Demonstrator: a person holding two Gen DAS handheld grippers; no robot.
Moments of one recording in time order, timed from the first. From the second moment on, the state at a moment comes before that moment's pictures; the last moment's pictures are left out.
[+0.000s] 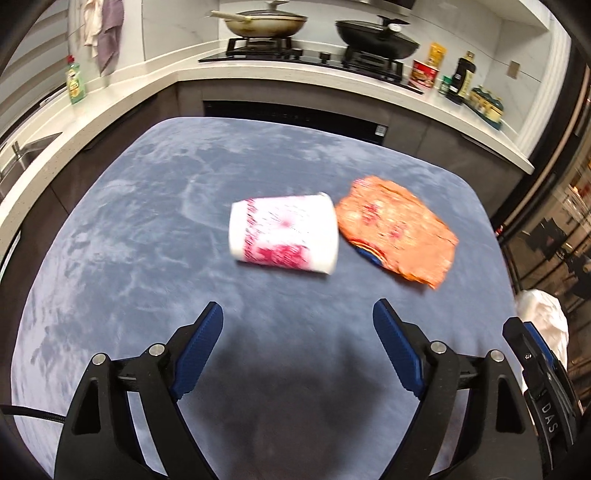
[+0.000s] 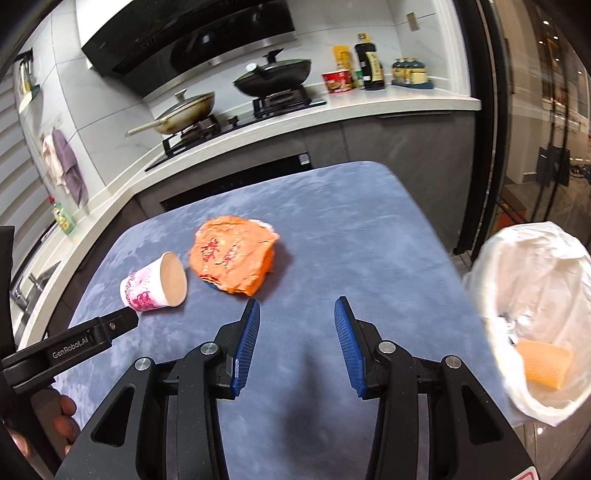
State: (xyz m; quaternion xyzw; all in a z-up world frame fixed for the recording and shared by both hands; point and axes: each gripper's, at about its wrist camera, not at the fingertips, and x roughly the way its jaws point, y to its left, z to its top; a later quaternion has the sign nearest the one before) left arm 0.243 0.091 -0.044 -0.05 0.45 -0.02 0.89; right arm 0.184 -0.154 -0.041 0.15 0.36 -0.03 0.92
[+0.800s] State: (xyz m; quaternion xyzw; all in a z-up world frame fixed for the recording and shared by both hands) left arm 0.323 0.090 -0.087 -0.05 0.48 -0.03 0.88; right arm 0.280 -0.123 -0.084 0.15 0.40 -0.01 0.90
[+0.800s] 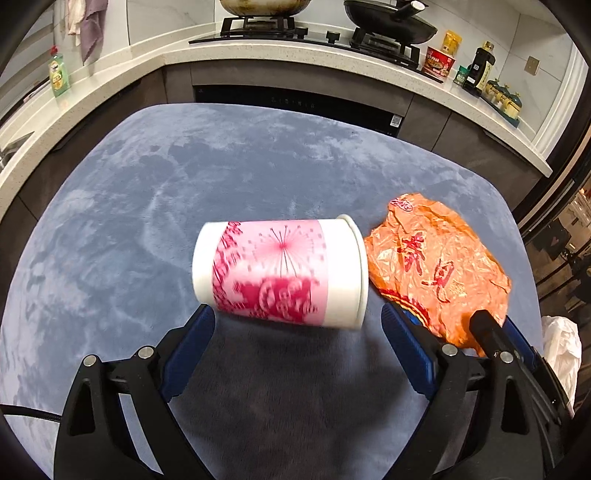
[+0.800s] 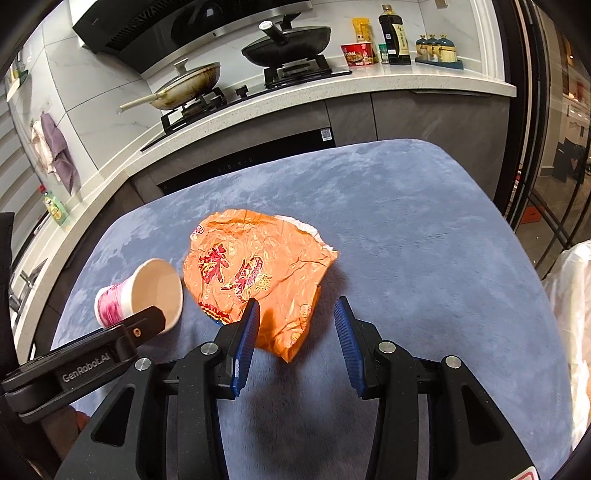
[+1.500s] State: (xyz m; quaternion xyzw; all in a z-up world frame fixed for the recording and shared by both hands) left arm 0.317 0.097 -0.086 -0.07 0.48 -0.05 0.87; right arm 0.275 -0.123 -0.083 0.16 0.39 0.01 0.90
